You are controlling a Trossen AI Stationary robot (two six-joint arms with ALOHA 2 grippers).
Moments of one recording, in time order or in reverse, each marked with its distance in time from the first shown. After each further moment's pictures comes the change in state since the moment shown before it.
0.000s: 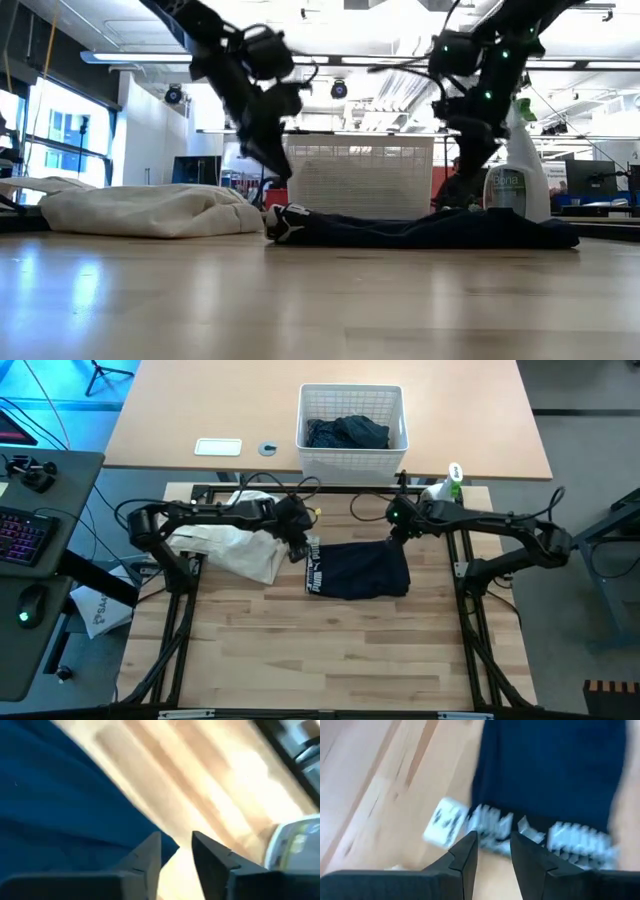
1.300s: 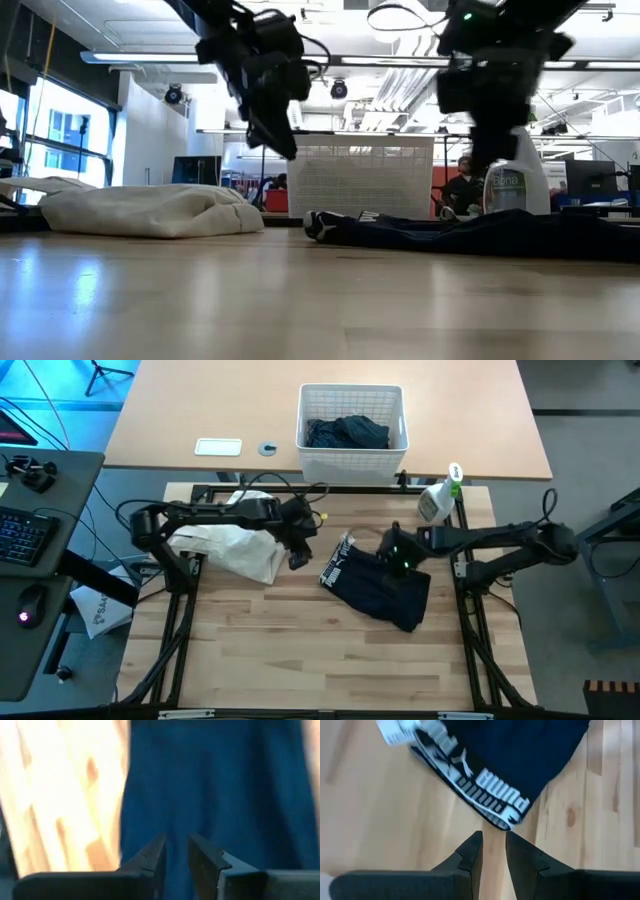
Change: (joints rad) left arm -0.044 0.014 0.127 -0.166 0.182 -0.045; right arm 0.305 -0.055 -0.111 0.167 -0.486 0.263
